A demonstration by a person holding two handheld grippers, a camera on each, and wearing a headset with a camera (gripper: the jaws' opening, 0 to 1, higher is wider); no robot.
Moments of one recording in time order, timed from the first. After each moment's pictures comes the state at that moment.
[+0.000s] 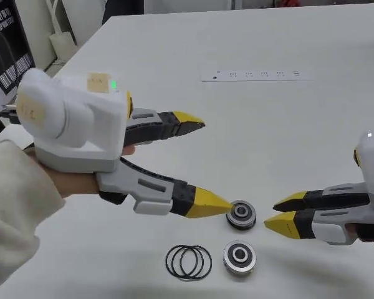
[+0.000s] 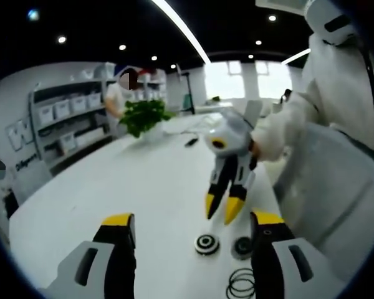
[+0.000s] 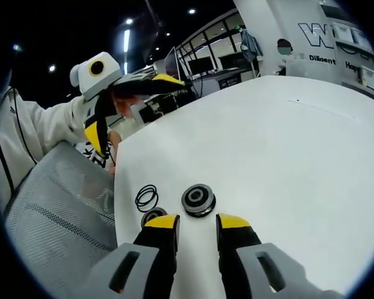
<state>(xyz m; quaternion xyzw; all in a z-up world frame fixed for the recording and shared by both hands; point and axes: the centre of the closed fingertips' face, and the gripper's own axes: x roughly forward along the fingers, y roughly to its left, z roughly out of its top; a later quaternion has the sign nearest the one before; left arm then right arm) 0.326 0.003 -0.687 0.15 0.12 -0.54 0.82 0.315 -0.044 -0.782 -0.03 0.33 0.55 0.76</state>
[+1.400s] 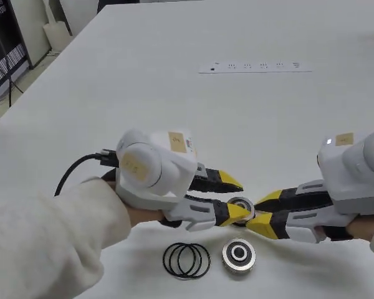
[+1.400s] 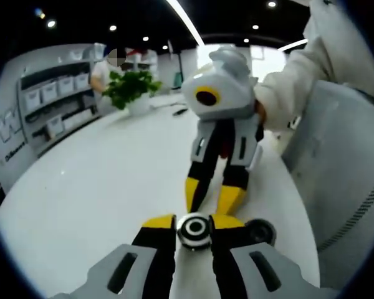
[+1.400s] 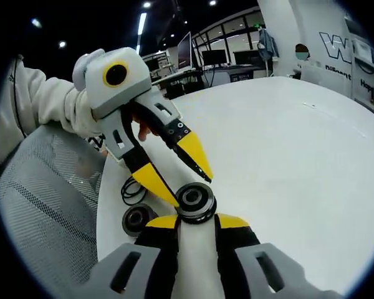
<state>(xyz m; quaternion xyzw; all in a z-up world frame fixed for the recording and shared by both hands) 0.334 -0.029 -0.785 0.18 0.19 -0.55 0.79 0.324 -0.026 -0.811 -0.10 0.32 0.57 0.75</state>
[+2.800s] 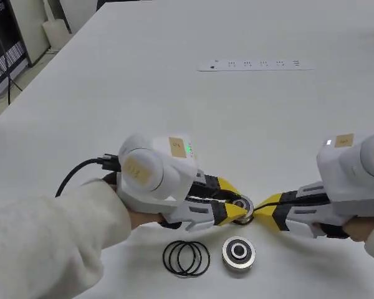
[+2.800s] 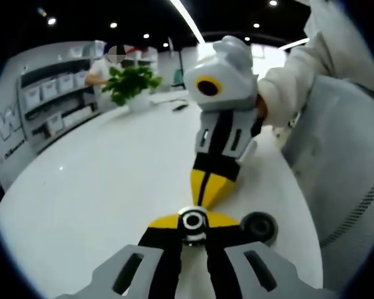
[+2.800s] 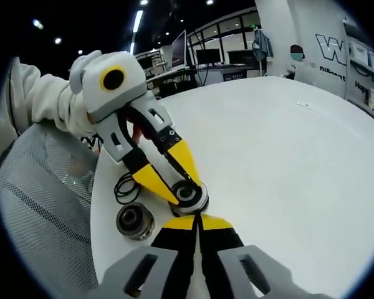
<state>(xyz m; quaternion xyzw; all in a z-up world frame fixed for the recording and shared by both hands) 0.332 -0.027 -0.795 0.18 0.20 -0.56 0.79 0.329 -0.028 -0.812 -0.10 0.32 0.55 0.77</state>
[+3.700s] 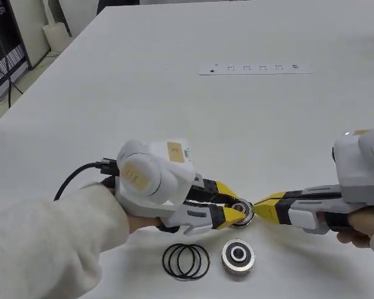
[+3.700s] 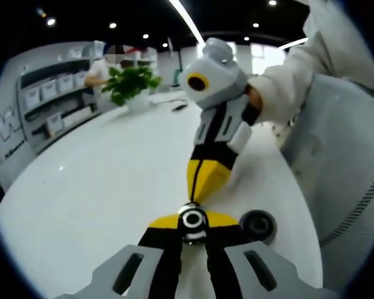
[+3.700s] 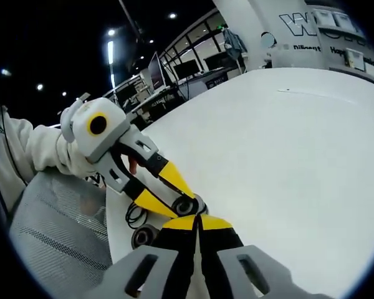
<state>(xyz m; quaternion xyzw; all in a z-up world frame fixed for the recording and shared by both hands) 0.329 -0.026 -0.793 0.18 0.19 -0.56 0.79 0.331 -0.028 -0.796 0.02 0.35 0.52 0.78</state>
